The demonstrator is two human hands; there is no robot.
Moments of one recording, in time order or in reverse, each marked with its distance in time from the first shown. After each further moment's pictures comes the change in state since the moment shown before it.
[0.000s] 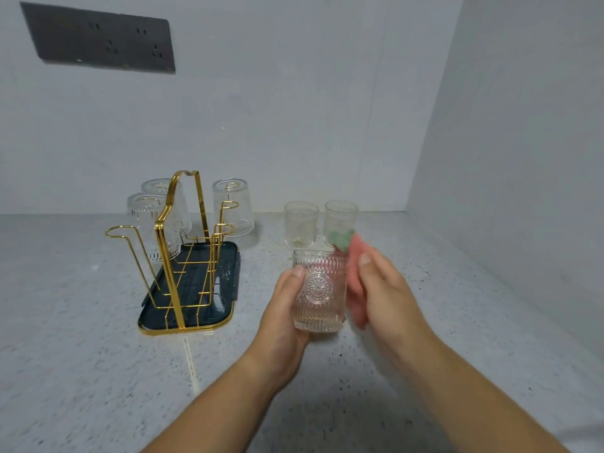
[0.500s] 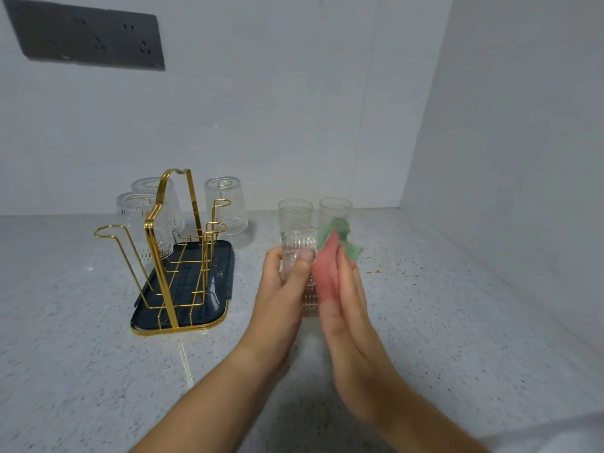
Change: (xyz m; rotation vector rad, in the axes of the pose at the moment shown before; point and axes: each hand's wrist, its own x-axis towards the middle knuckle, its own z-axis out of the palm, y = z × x) left_hand -0.007 0.020 0.014 0.215 -0.038 0.230; right_hand -0.050 0.008 0.028 -0.361 -0.131 -0.222
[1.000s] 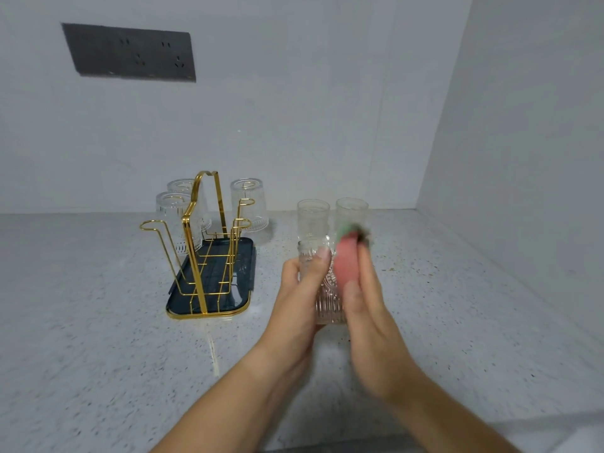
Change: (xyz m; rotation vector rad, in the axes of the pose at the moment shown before) left_hand -0.033 0.023 0.008 -0.132 0.054 -0.180; right_hand -0.003 -0.011 -0.002 0.104 0.068 0.007
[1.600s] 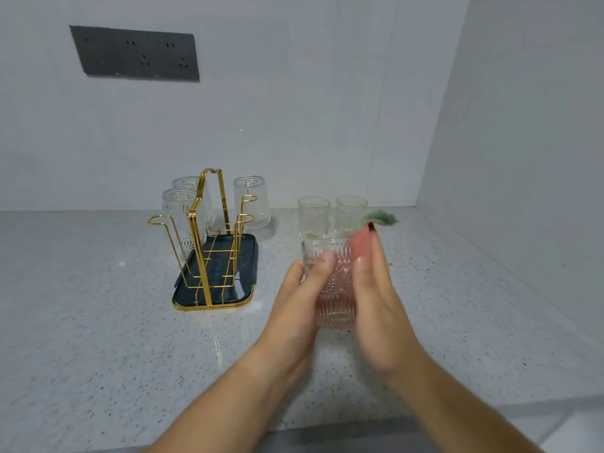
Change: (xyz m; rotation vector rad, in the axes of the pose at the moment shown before) left_hand -0.018 0.002 0.000 0.031 -0.058 0.004; right_hand -0.001 -0.019 -0.004 0.090 0.043 0.091
